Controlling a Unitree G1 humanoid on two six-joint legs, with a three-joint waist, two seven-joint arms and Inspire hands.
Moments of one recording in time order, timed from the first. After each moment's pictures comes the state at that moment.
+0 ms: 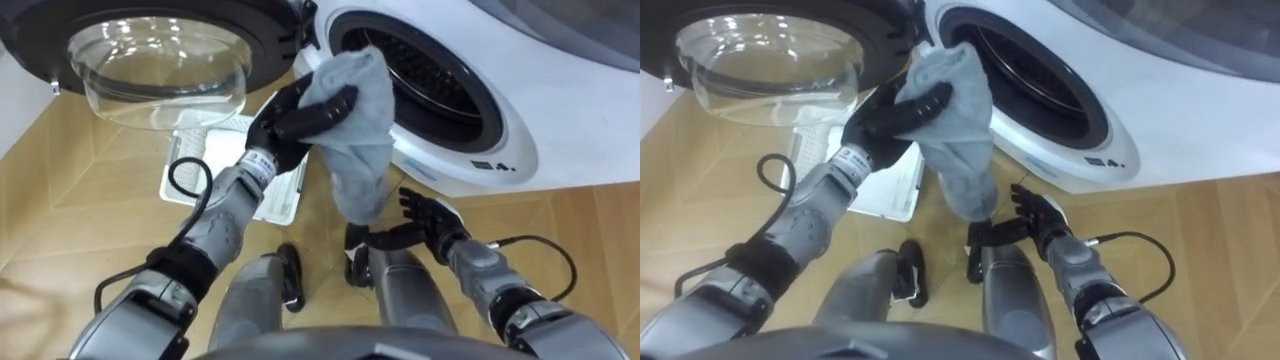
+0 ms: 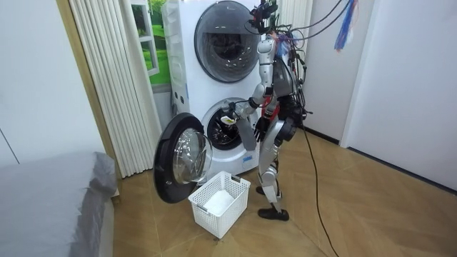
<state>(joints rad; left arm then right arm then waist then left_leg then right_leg) -0.26 0.14 -0.44 0.66 -1.04 -0.19 -0.36 -0.21 -0.19 0.33 1.20 0.23 -0.17 0.11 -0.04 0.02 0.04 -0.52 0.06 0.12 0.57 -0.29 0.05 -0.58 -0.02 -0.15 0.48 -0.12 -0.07</state>
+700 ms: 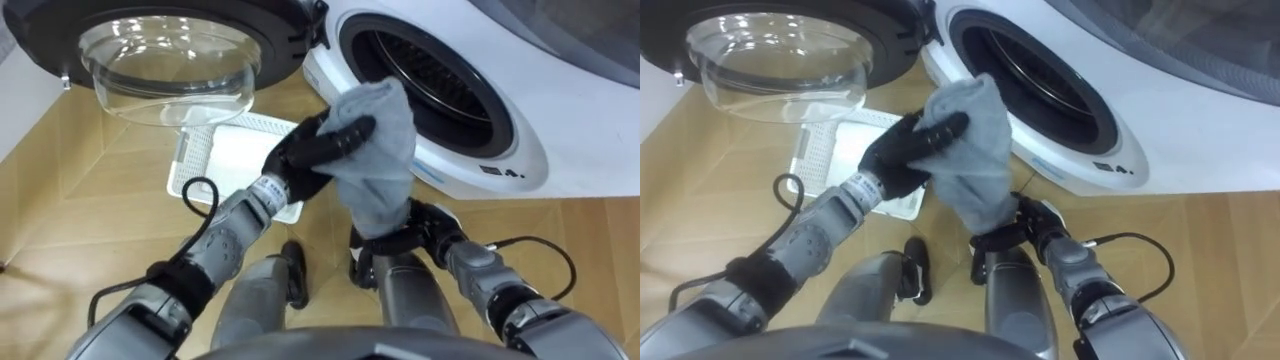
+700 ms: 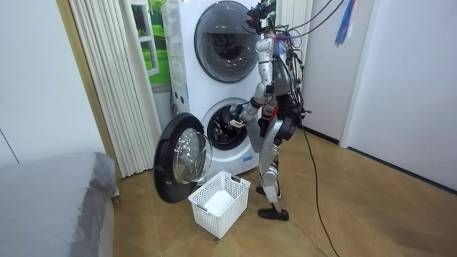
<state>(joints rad) -0.19 0.19 -0.54 0.67 -1.02 -0.06 -0.47 -0.21 -0.20 0.35 1.20 0.21 -0.11 0.09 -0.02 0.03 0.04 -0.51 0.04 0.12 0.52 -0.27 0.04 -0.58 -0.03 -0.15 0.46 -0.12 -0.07</state>
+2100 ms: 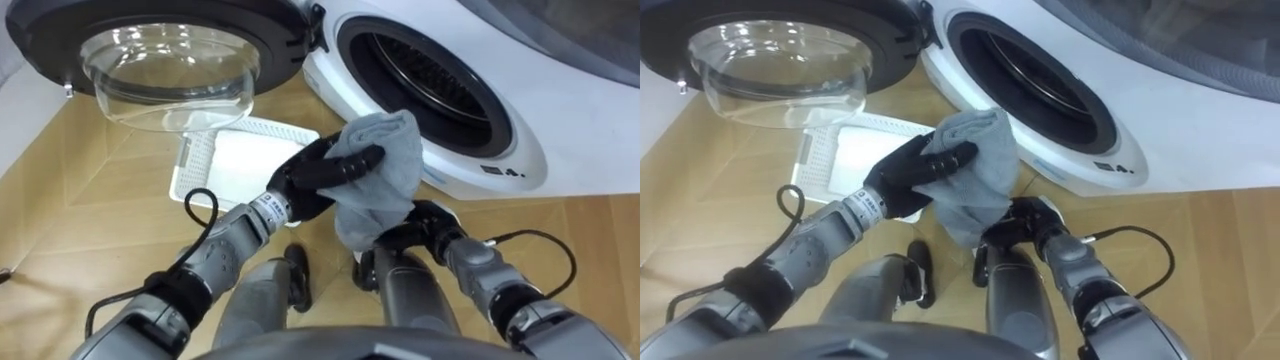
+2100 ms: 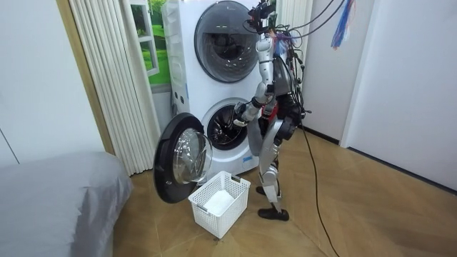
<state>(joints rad) -0.17 0.17 -0.53 0.68 -1.01 -0.02 -0.54 -0.20 -0.21 0.41 1.12 0.22 -0.07 0.09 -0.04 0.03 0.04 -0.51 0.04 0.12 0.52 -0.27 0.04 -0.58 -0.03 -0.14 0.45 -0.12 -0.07</state>
